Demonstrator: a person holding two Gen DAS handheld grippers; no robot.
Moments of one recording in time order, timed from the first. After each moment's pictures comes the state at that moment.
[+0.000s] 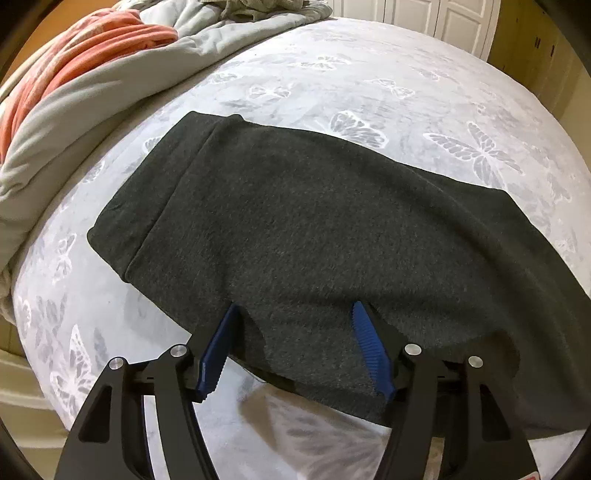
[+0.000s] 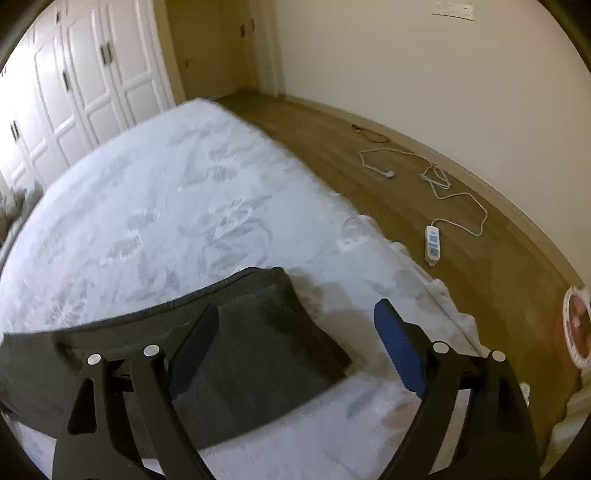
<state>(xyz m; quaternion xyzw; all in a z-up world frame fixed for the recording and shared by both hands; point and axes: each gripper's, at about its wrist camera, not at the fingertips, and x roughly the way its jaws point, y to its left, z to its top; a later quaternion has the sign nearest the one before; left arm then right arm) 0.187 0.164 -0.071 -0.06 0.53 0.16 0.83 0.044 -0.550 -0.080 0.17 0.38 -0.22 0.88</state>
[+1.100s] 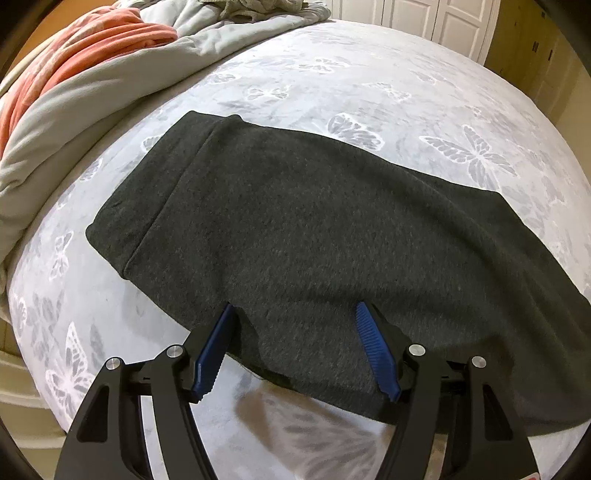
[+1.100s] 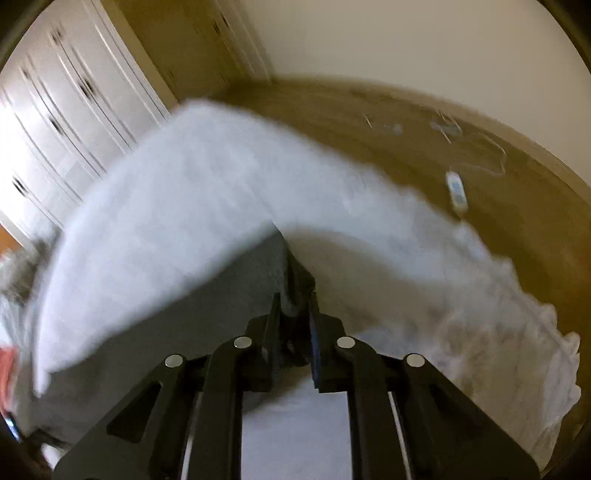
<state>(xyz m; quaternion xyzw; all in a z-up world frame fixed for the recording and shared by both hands) 0.181 0.170 -0.065 -0.08 0.52 0.14 0.84 0.012 -0.572 -0.058 0.28 0.33 -0.20 0.88</state>
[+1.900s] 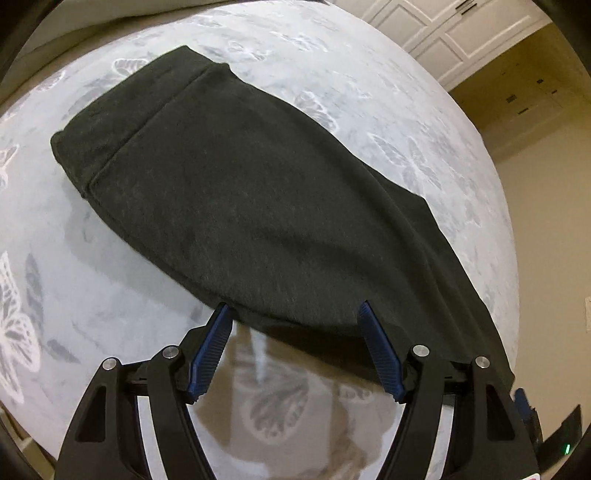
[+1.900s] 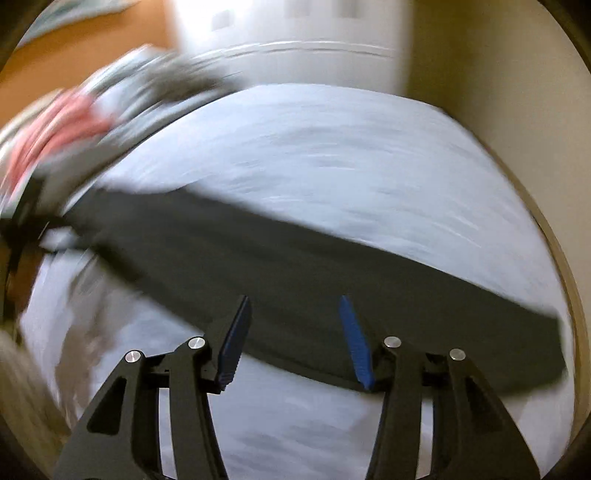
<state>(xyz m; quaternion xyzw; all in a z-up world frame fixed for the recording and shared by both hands) 0.151 0.203 -0.058 -0.28 0.53 0.01 0.80 0.089 -0.143 -0.027 -0.08 0.38 0.16 0.91</state>
